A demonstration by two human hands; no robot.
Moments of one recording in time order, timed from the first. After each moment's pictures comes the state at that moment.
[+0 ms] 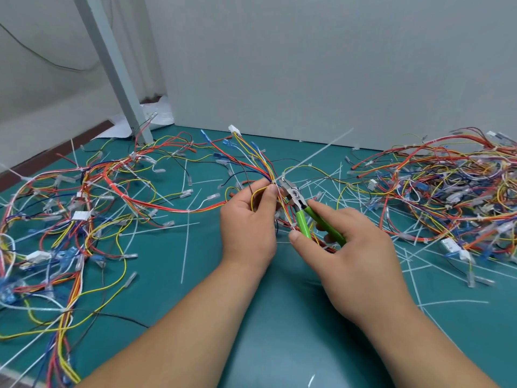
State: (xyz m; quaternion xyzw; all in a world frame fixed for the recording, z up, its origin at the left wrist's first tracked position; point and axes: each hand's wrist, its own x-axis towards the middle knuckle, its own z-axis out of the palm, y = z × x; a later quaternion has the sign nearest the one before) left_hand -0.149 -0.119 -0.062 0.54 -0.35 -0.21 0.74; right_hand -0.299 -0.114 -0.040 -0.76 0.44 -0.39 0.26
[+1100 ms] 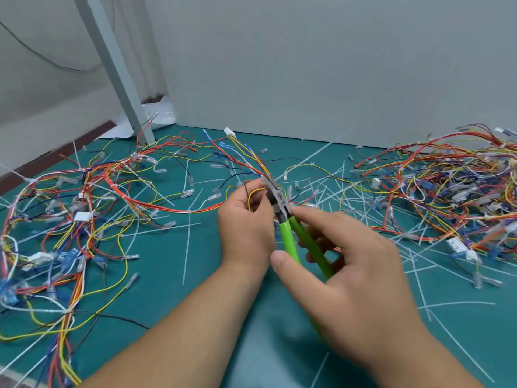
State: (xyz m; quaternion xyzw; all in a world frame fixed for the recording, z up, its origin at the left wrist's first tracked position) left_hand -0.145 -0.125 -0.066 0.55 -0.27 -0.23 0.76; right_hand -0.296 -0.080 -0.020 -0.79 0.34 -0.43 0.25
